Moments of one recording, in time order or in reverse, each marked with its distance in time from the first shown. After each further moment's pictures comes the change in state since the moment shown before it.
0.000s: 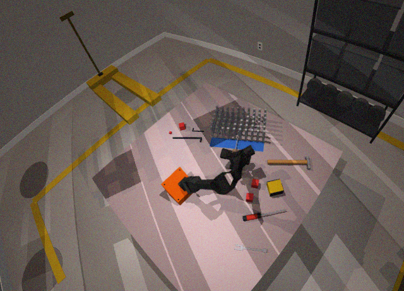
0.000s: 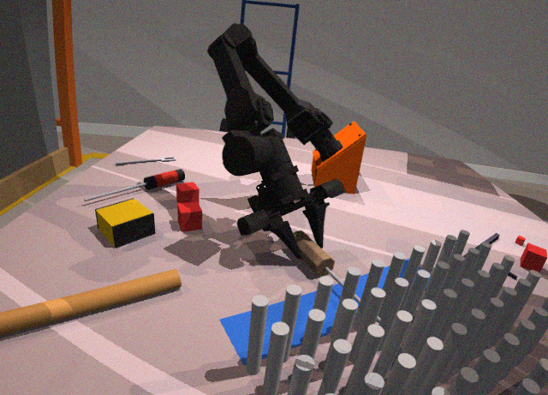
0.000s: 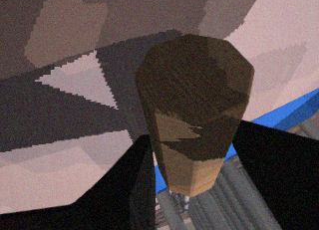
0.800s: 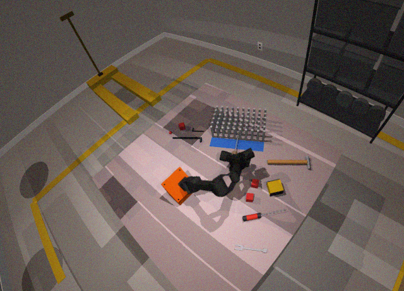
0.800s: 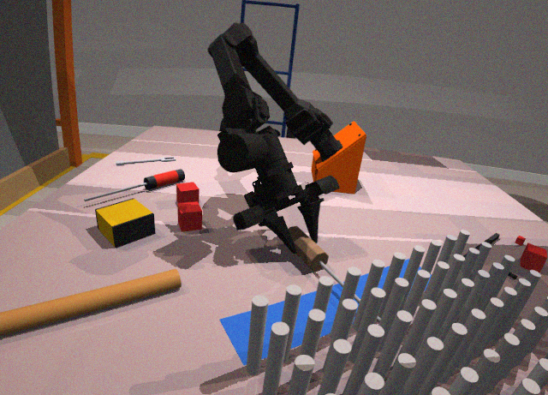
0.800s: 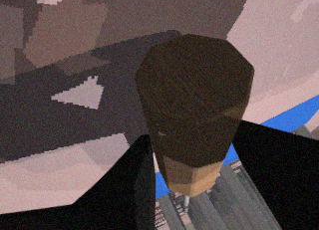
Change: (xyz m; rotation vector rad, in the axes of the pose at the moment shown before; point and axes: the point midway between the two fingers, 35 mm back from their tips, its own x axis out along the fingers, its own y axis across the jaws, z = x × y) arm -0.009 0.000 0.014 0.000 -0.002 0.000
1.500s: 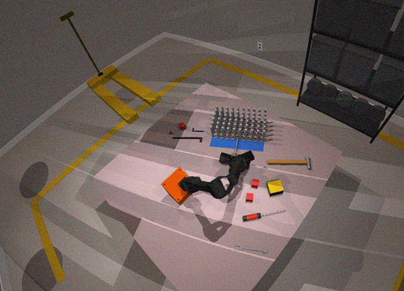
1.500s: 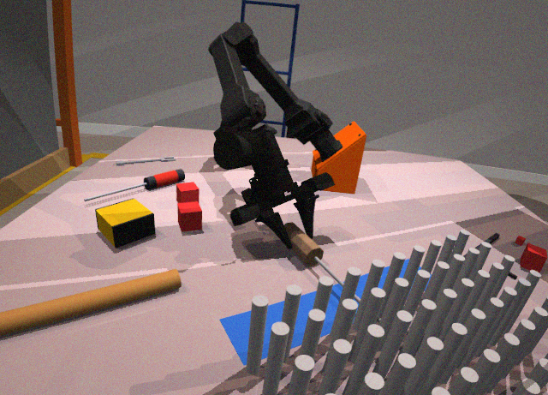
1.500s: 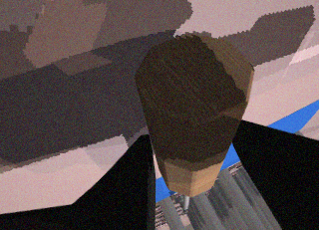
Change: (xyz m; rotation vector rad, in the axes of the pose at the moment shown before) arm -0.008 0.000 0.012 -0.001 -0.002 0.000
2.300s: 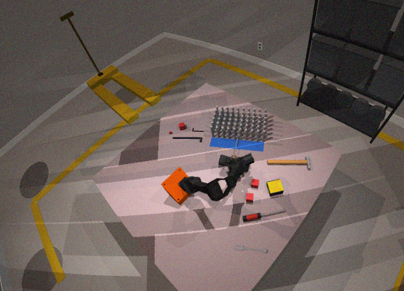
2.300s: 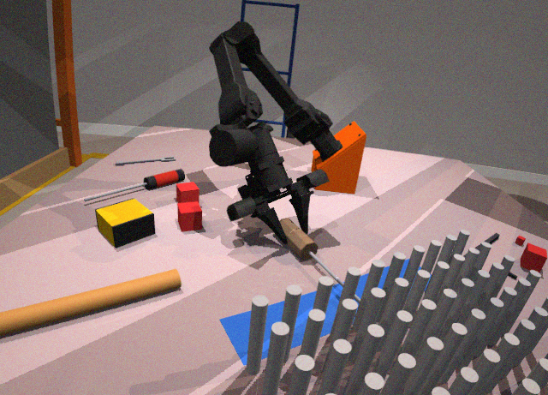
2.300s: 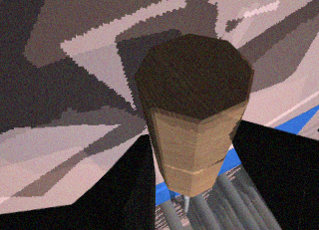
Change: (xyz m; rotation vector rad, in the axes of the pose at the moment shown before) arm -0.009 0.000 0.014 -0.001 -0.002 0.000
